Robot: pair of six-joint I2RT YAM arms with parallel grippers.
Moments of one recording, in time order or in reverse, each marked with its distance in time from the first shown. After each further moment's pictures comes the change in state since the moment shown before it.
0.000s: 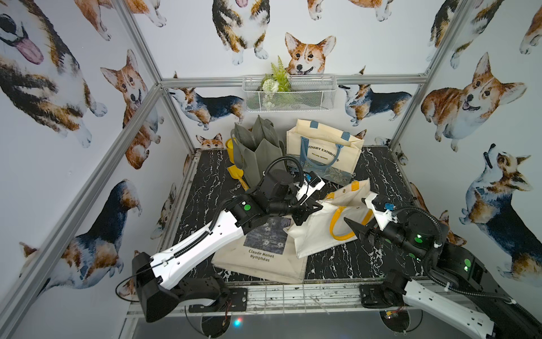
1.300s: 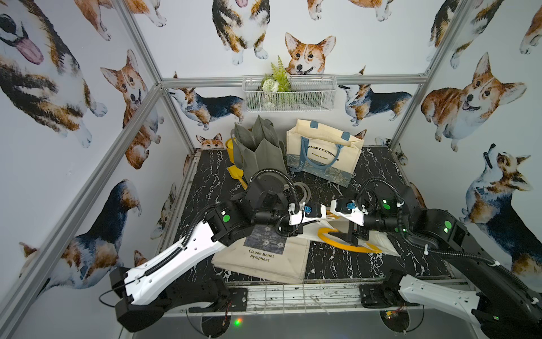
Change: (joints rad) left arm -0.096 -0.105 0.087 -0.175 0.006 0.543; right arm -0.019 0.374 0.311 -0.262 -0.361 -0.381
